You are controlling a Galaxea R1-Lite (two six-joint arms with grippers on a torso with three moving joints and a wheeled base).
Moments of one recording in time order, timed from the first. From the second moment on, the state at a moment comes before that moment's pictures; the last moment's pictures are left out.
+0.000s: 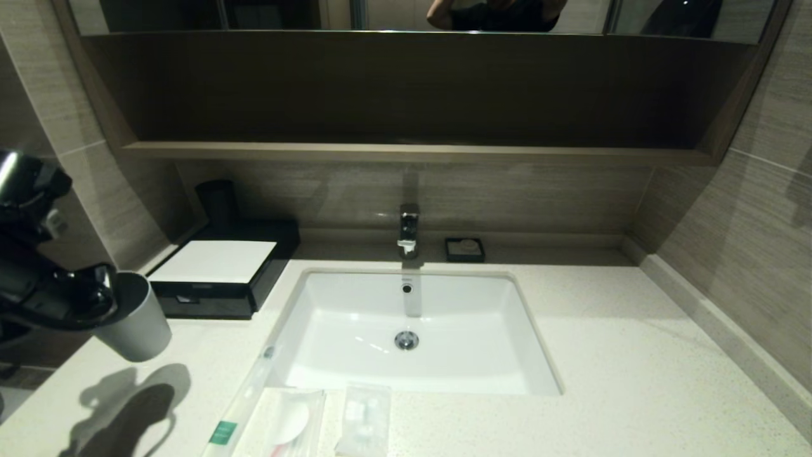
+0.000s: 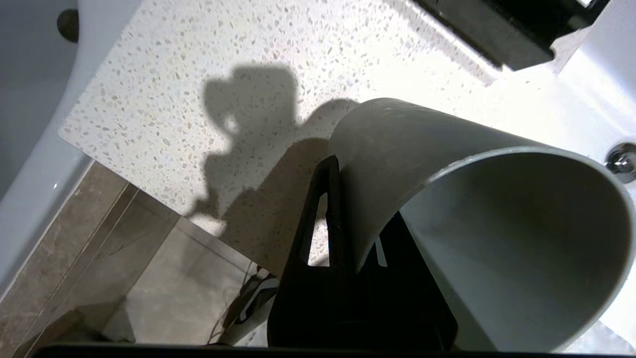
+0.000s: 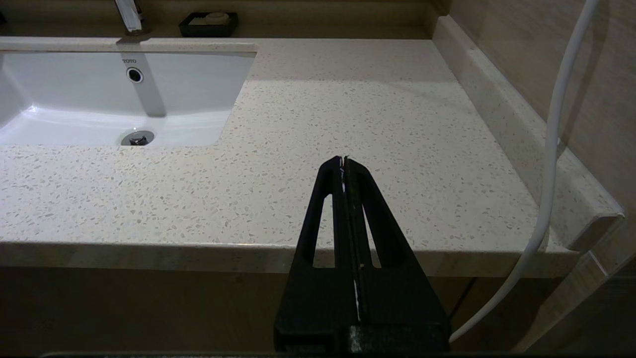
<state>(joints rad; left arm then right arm) 0.15 1.54 -1.17 0.59 0.14 -0.36 0.00 0.00 0.00 0.00 0.00 0.00</state>
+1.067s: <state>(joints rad) 0.09 1.65 -1.55 0.64 0.15 -0.34 0.00 0.00 0.00 0.00 0.00 0.00</state>
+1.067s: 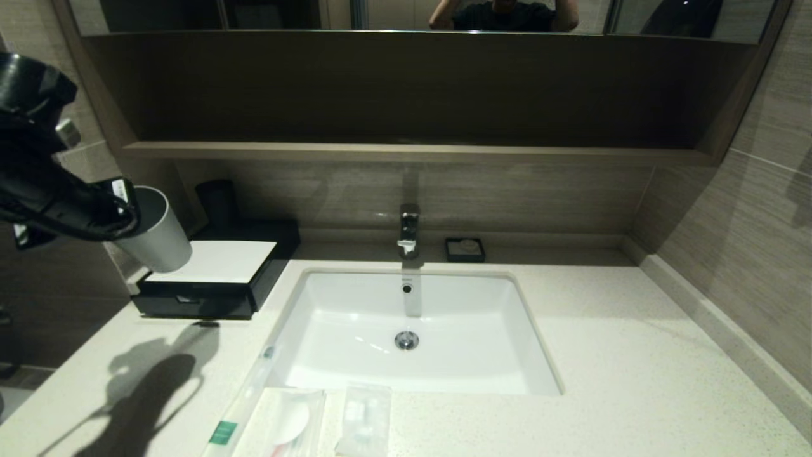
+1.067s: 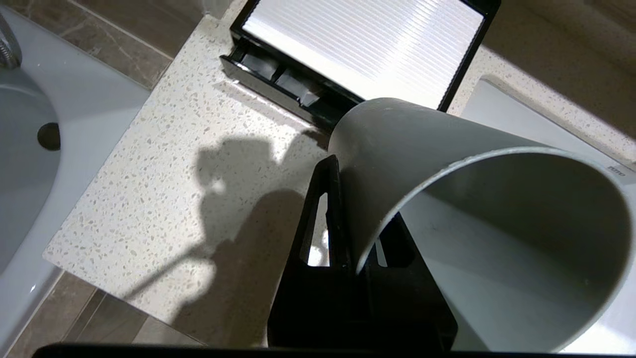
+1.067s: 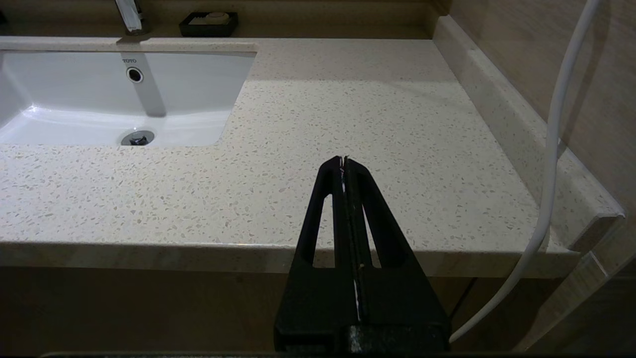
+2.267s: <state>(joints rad) 0.02 2.01 -1.93 0.79 0.15 -0.31 0.00 0.00 0.00 0.00 0.00 0.00</state>
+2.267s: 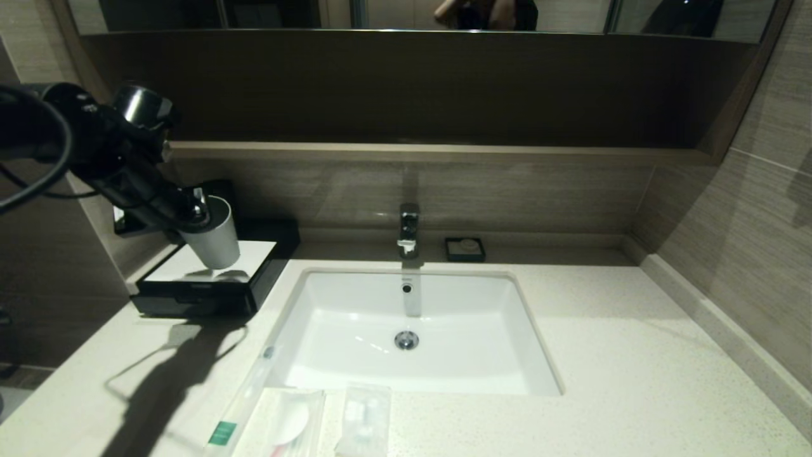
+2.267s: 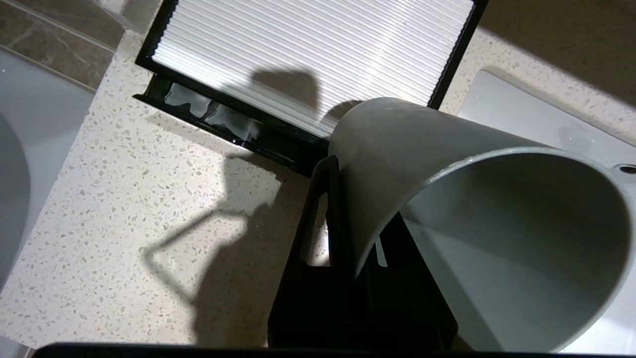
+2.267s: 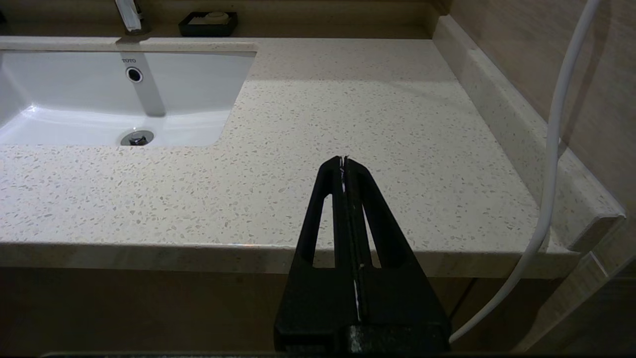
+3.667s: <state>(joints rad) 0.04 2.11 -1.93 0.62 0.14 -0.31 0.00 0.00 0.00 0.00 0.00 0.00</state>
